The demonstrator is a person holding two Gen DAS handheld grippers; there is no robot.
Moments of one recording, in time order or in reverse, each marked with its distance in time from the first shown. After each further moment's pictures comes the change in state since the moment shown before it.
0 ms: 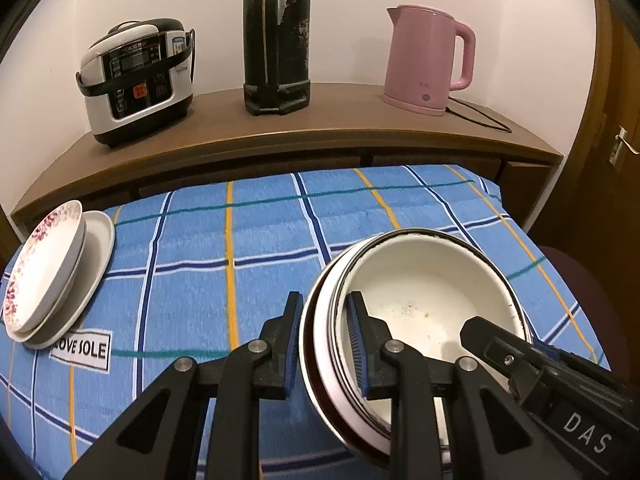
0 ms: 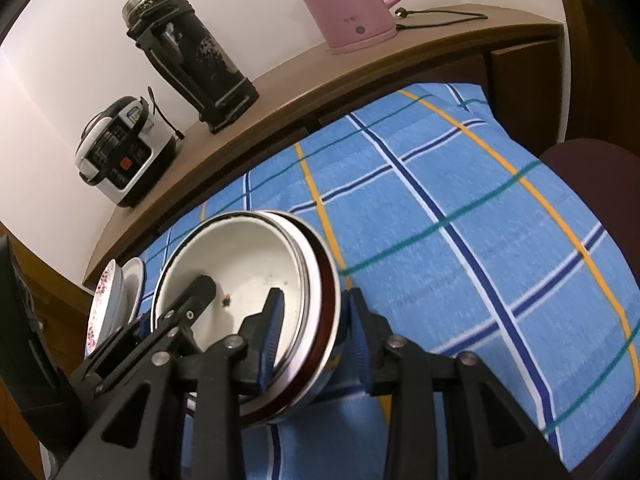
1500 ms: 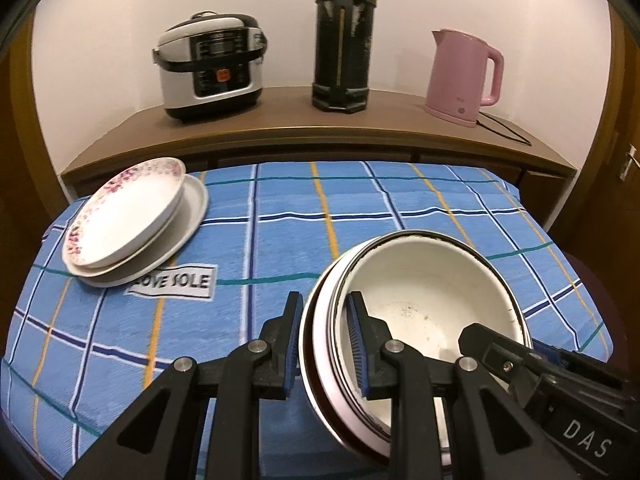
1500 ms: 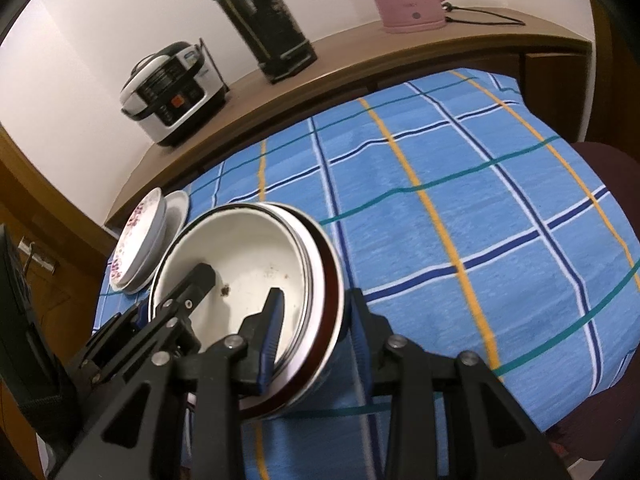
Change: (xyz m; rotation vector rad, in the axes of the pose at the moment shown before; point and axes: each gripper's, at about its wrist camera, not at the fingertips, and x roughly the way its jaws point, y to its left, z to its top) left arm -0.068 0.062 -0.044 -0.078 -0.021 0.081; right arm -0.022 0.068 -0.062 -0.118 0.078 0.044
